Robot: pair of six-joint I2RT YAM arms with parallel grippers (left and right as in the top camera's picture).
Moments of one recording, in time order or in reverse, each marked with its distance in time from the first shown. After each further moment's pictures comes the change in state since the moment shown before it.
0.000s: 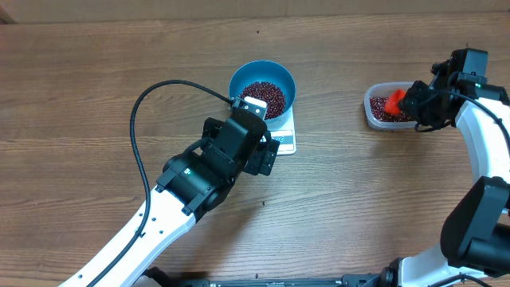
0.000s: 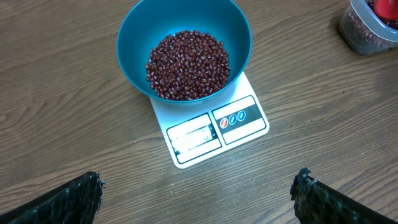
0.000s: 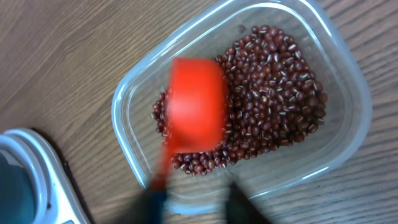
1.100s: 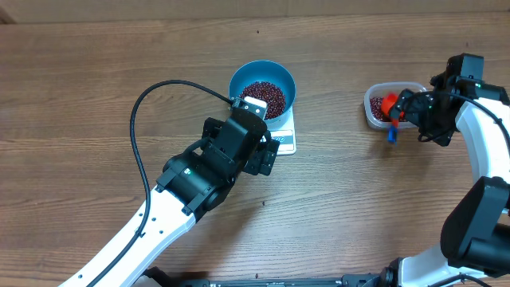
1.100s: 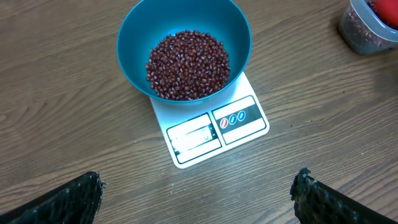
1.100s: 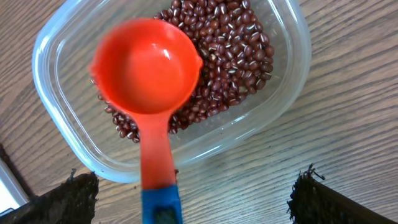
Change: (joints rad) left arm 0.000 0.000 0.000 0.000 0.000 0.000; right arm 0.000 0.000 0.000 -0.136 0.119 -0.059
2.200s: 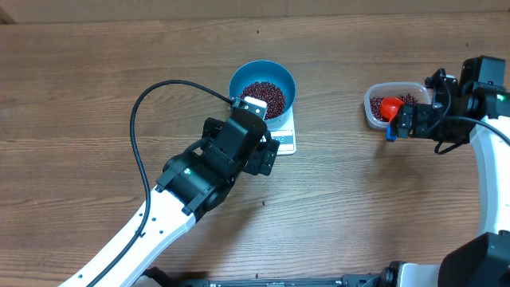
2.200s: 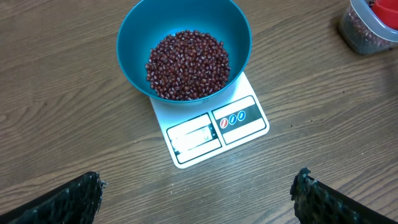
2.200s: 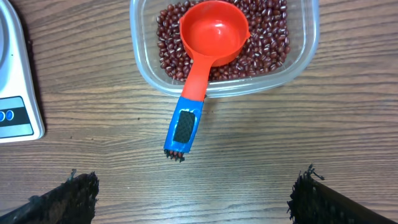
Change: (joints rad) left arm 0.000 0.000 0.000 0.000 0.000 0.000; right arm -0.001 -0.211 0.012 -0.181 -0.038 -0.410
